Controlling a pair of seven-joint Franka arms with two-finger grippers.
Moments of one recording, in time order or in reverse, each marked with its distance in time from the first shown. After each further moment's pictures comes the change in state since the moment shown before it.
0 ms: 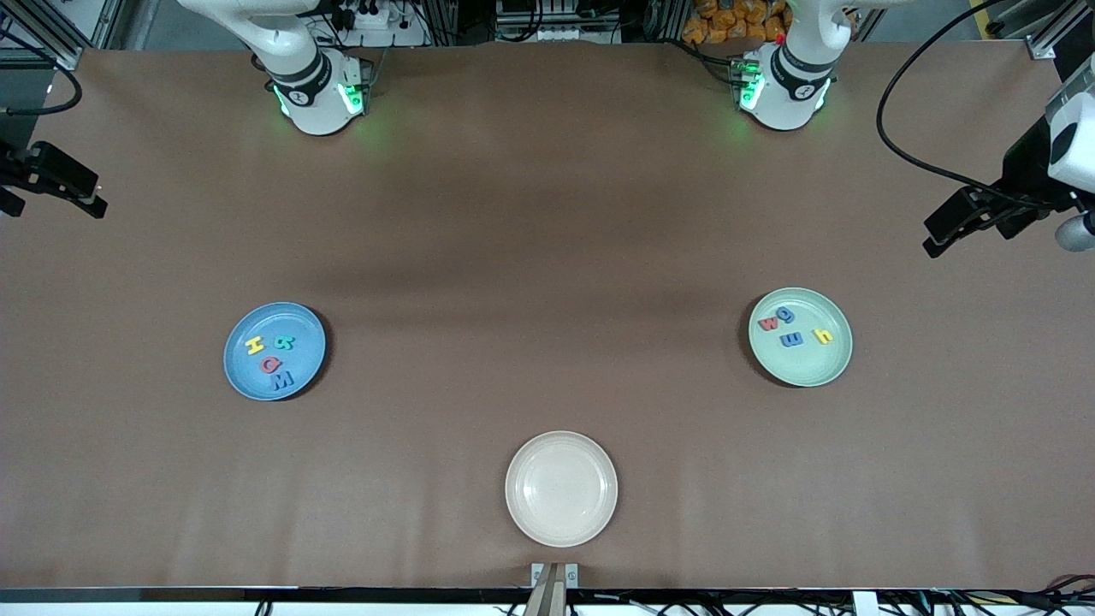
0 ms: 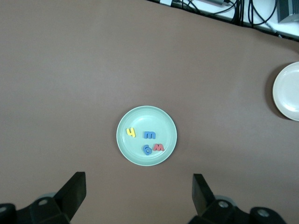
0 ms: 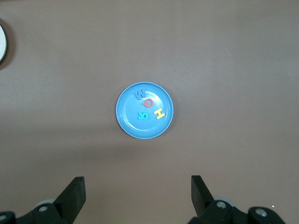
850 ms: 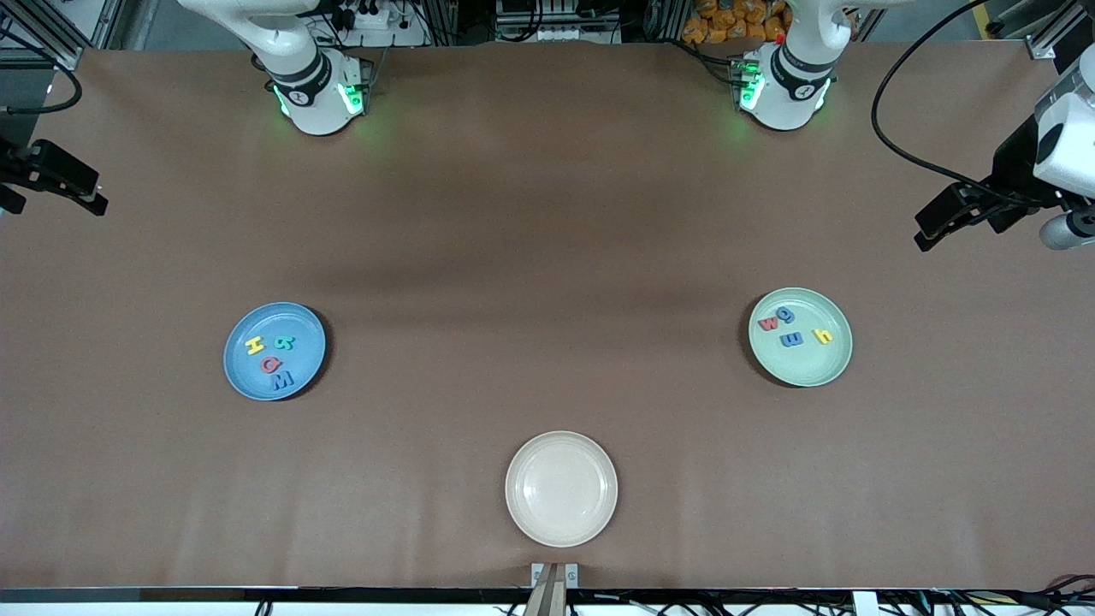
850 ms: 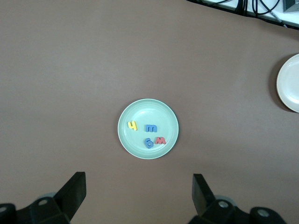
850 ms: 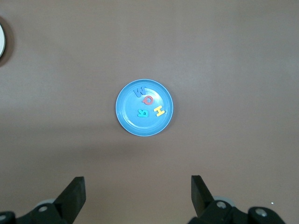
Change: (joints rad) left arm 0.022 0.000 -0.024 0.000 0.000 -0.028 0.000; right arm 0.000 0.000 -0.001 0.002 0.000 -0.014 0.000
